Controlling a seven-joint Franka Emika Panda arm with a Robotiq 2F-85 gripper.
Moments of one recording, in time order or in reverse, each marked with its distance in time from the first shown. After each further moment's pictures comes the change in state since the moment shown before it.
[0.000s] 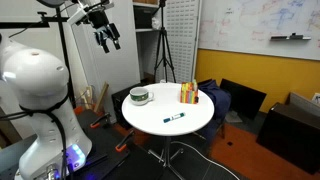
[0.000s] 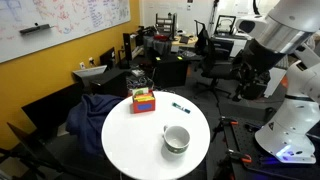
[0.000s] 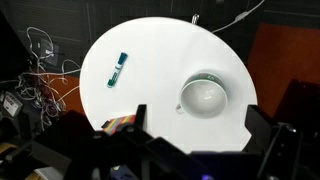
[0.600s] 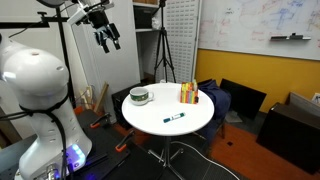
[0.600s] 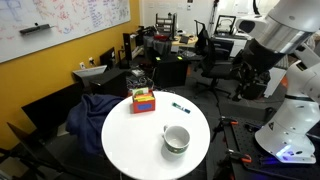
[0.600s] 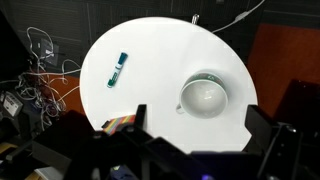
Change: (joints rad) arm 0.000 0.000 -0.001 0.000 -0.001 0.000 0.000
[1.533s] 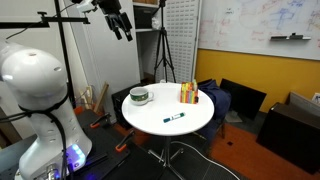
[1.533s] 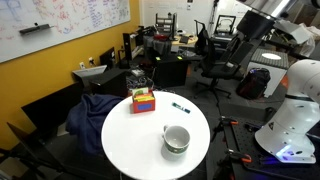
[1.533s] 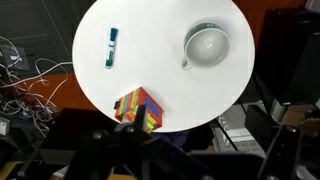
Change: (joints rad) arm -0.044 -0.139 -0.272 -0.037 0.014 0.131 -0.004
